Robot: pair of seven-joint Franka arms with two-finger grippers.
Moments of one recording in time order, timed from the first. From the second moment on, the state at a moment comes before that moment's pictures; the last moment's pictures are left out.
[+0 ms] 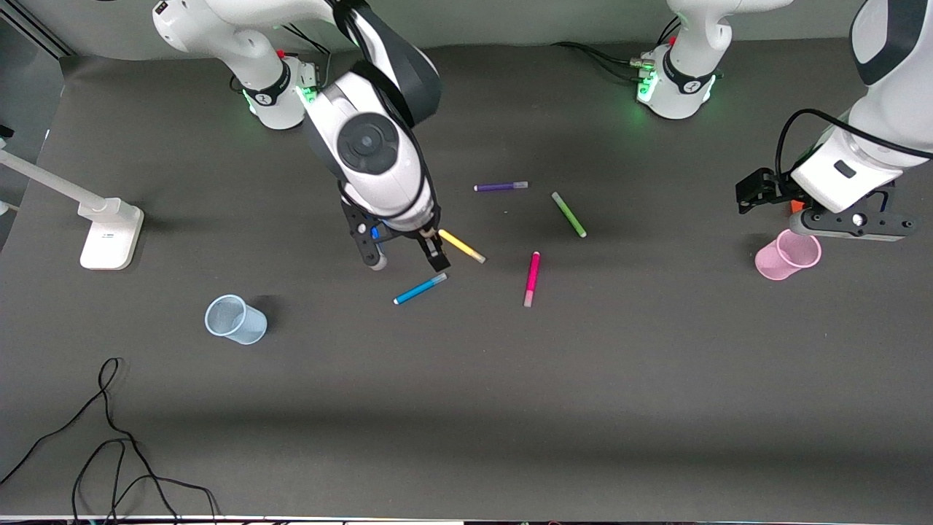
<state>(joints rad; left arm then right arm) 0.03 -0.05 -0.16 -1.77 0.00 1.66 -0.03 0.74 0.49 -0.08 -1.44 0.14 1.89 1.79</state>
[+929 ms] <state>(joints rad) -0.25 0.05 -0.18 -1.79 -0.01 1.72 -0.26 0.74 0.65 -0.09 -1.72 0.10 2.37 1.80</state>
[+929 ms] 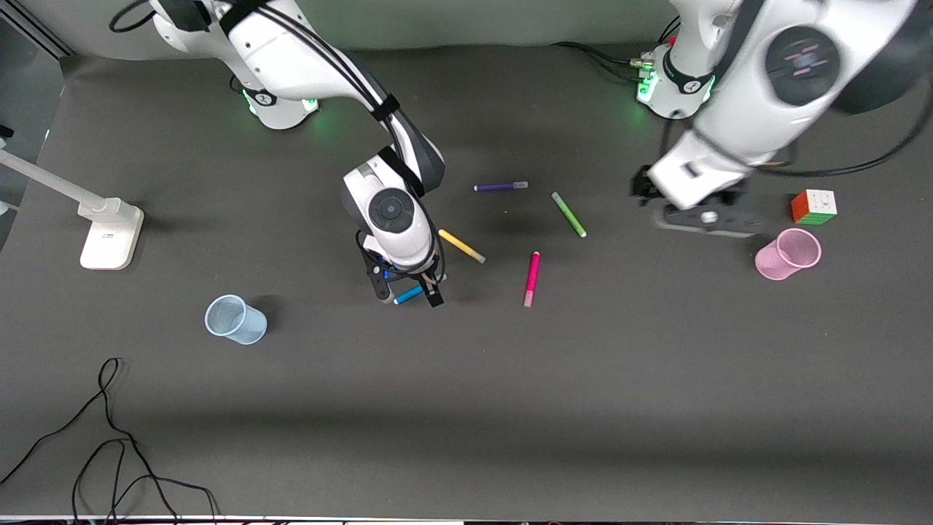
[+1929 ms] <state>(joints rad) -0.43 0.53 -0.18 -1.83 -0.01 2.29 -0.34 0.74 0.72 -0.09 -1.72 0.10 2.43 1.81</state>
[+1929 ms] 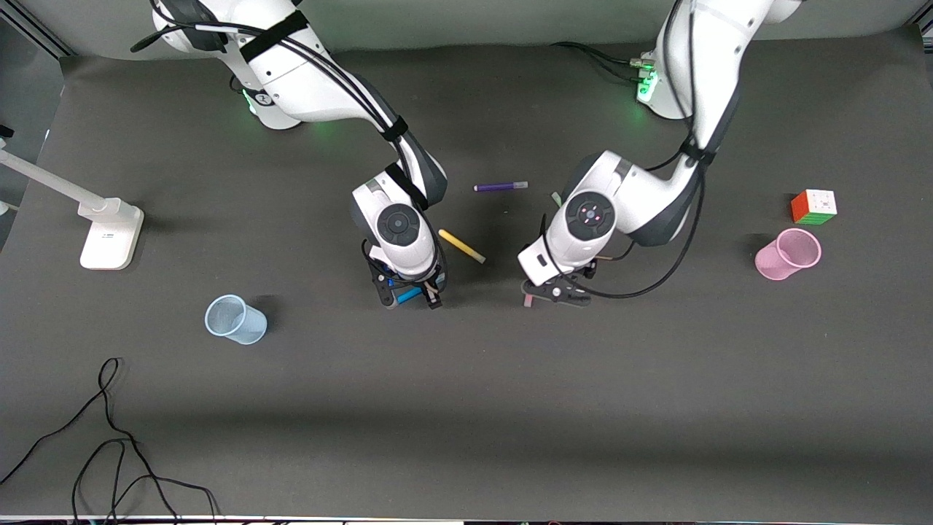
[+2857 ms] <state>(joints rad) -0.46 0.65 -0.18 -1.90 0.00 2.62 -0.35 0.74 0.72 -0.09 -1.72 0.10 2.43 1.80</state>
